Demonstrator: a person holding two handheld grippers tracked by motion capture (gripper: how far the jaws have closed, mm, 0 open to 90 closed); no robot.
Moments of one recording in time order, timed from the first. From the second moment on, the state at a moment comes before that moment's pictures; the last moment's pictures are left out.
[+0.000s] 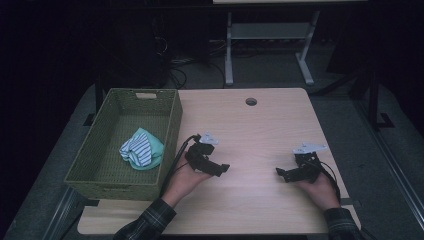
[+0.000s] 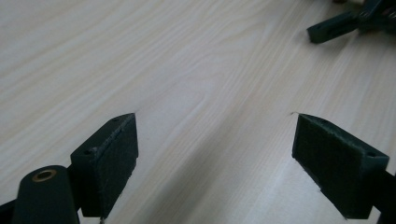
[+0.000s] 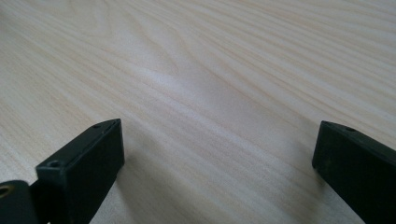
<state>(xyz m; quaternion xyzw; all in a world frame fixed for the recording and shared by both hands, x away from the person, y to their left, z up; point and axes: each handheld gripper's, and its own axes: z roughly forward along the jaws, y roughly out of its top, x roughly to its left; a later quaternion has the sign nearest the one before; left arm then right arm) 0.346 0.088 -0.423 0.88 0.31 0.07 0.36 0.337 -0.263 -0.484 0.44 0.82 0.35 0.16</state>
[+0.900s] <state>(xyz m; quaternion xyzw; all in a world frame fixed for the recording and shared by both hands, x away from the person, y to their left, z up) 0.344 0.084 -0.467 0.90 0.29 0.10 0.31 0.337 -0.263 -0.484 0.43 0.82 0.35 0.16</state>
